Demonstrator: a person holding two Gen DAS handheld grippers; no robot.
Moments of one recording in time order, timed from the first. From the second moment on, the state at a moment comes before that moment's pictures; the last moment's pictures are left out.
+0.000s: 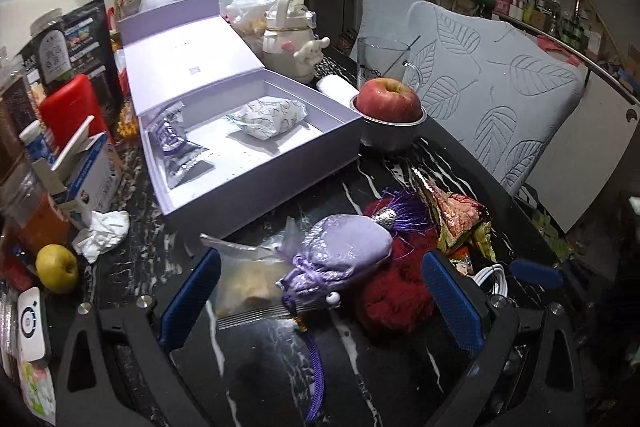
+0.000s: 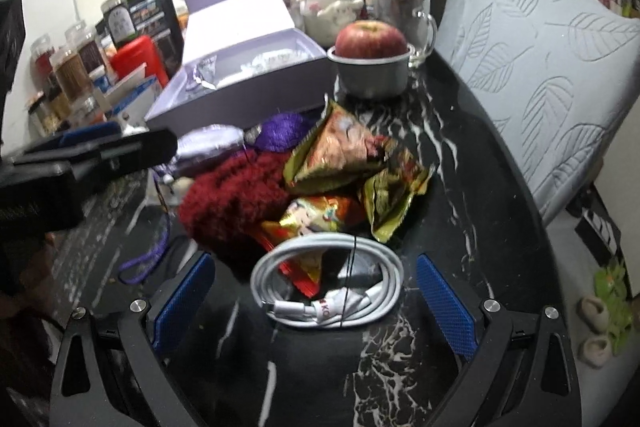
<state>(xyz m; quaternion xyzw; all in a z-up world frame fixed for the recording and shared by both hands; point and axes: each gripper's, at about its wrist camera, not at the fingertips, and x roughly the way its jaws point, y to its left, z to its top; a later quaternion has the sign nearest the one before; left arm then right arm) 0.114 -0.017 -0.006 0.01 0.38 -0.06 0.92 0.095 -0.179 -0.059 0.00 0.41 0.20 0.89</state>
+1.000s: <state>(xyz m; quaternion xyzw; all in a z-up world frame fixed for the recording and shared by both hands) 0.159 -0.012 -0.051 -0.10 0.47 -0.10 0.87 0.104 -0.219 -0.057 0.01 0.43 0.16 0.89</state>
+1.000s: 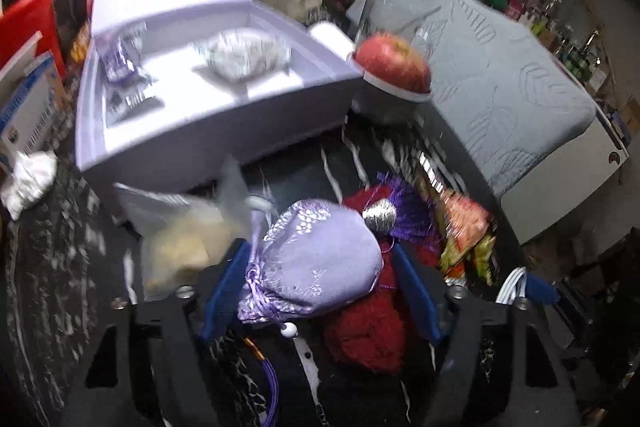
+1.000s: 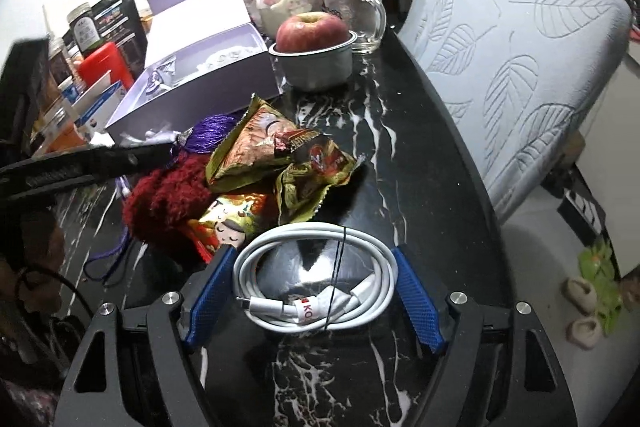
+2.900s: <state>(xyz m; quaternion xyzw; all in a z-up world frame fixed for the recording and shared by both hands) 0.105 -0.008 -0.067 -0.04 0.48 -0.10 0.87 0.089 -0.185 -0.056 -0.02 0.42 0.21 0.88</state>
